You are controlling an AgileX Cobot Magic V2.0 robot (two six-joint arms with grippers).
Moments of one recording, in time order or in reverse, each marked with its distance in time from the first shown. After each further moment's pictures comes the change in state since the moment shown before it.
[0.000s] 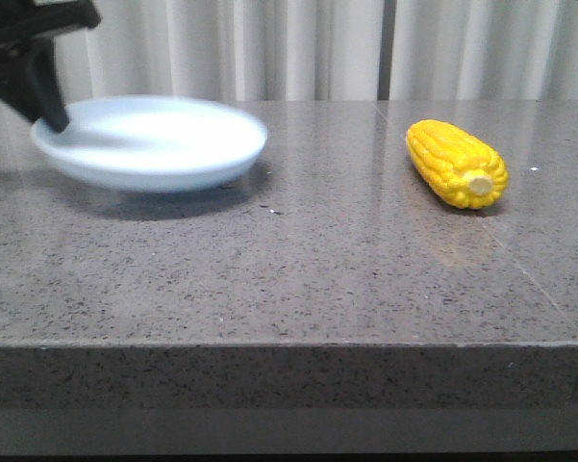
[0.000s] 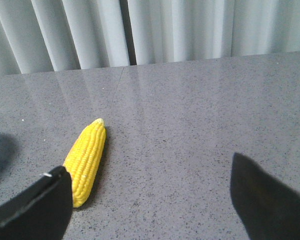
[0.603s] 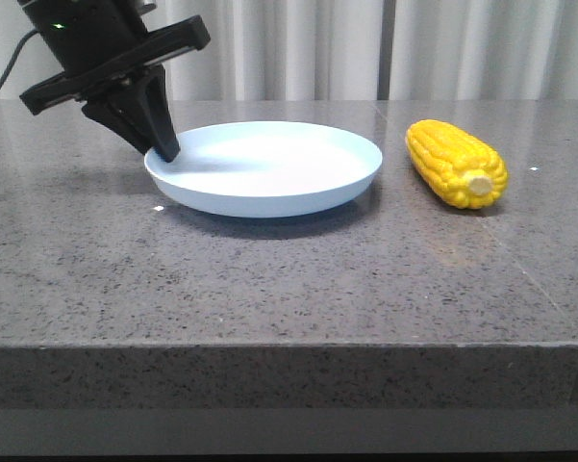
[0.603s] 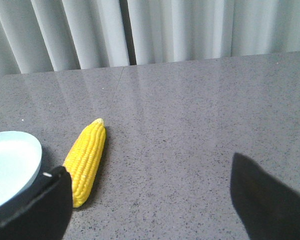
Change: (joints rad) left arm -0.149 0.104 -0.027 -0.073 -0.004 0.020; right arm 0.000 0.000 0.000 0.000 0.000 0.000
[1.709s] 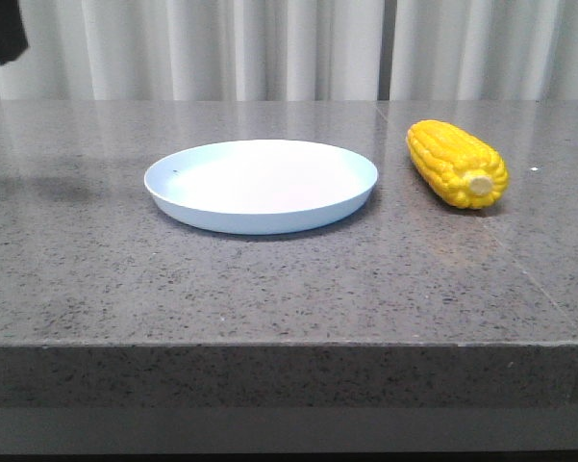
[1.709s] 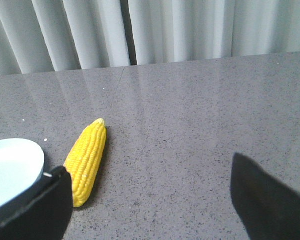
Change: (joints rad) left arm 0.021 -0.375 0.186 0.467 -0.067 -0.146; right arm 0.000 0.000 0.000 0.000 0.000 0.000
